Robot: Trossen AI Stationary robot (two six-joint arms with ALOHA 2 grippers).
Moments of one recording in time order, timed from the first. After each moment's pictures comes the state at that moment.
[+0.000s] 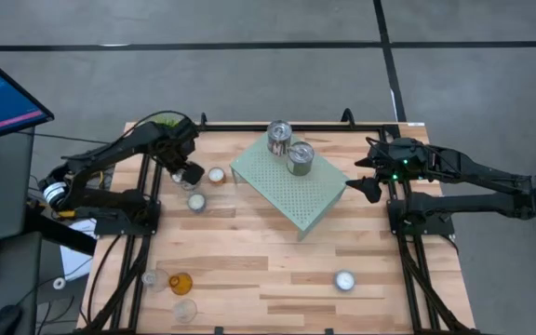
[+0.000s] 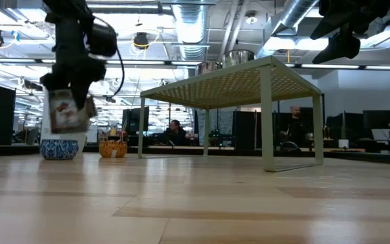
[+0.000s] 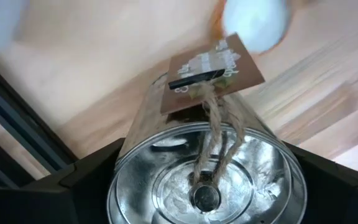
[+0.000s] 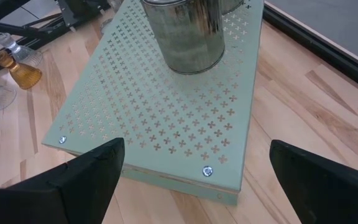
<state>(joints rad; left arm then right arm) 0.69 1.18 0.90 -1.15 0.05 -0.22 -0.23 0.68 0.82 -0.81 0.05 0.34</state>
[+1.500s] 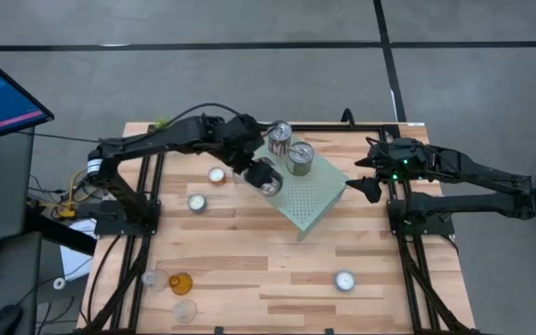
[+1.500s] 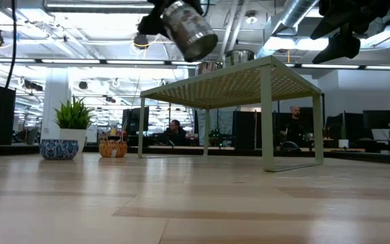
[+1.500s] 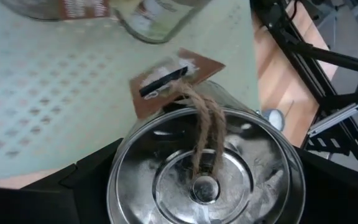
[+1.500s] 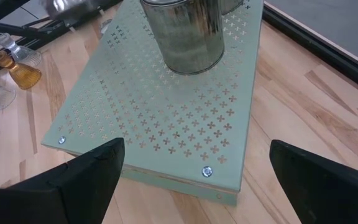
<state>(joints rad) 0.15 1.61 1.72 -0.99 0.14 -0.62 -0.23 0.68 0.82 -0.81 0.05 0.34</state>
